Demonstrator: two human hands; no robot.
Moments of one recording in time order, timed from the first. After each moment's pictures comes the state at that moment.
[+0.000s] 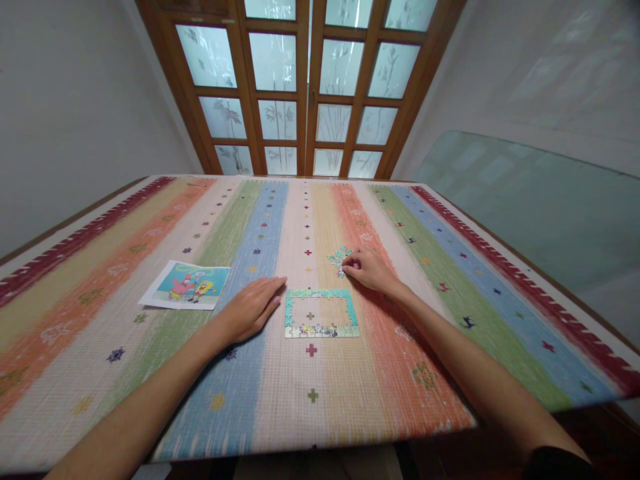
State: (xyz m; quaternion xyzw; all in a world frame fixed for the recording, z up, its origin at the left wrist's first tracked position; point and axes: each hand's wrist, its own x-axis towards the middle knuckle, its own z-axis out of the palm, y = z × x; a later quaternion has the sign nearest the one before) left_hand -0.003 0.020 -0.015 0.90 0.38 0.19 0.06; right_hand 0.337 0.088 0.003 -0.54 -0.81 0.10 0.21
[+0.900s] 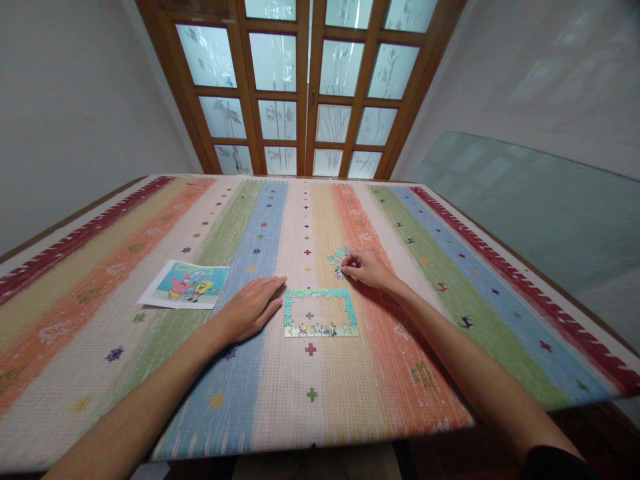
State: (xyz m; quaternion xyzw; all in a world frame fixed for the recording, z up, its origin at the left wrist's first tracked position) left_hand -0.003 0.017 -0.011 0.90 0.38 0.18 0.07; right_hand 0.335 0.092 0.006 -0.54 -0.78 0.19 0.24
